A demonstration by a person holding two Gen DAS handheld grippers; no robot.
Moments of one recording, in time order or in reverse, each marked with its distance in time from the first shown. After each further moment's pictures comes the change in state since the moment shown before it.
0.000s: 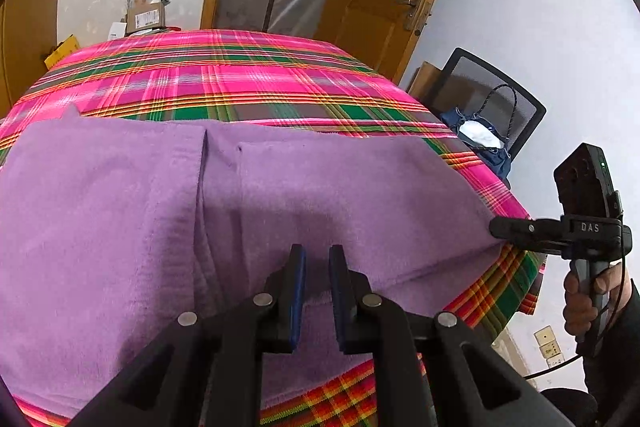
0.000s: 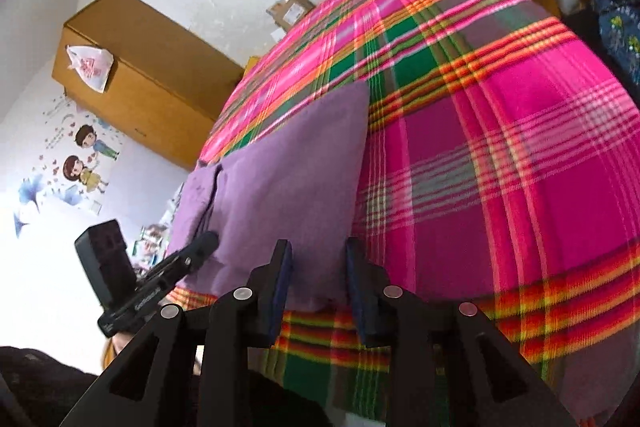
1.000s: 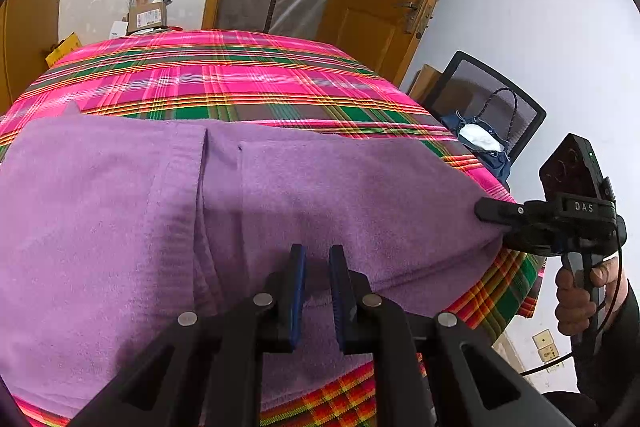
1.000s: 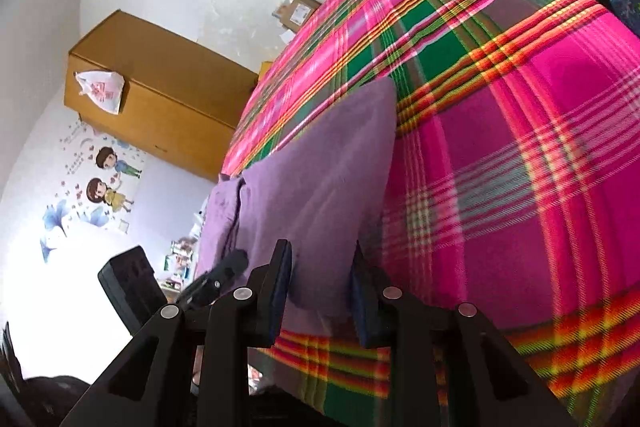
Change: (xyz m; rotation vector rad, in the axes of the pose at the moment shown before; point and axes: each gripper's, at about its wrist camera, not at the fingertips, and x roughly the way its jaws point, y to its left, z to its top) left arm 0.002 0.000 0.000 -0.008 -0.008 -0.001; right arm 0.021 0.002 0.012 0.091 -0.028 0.107
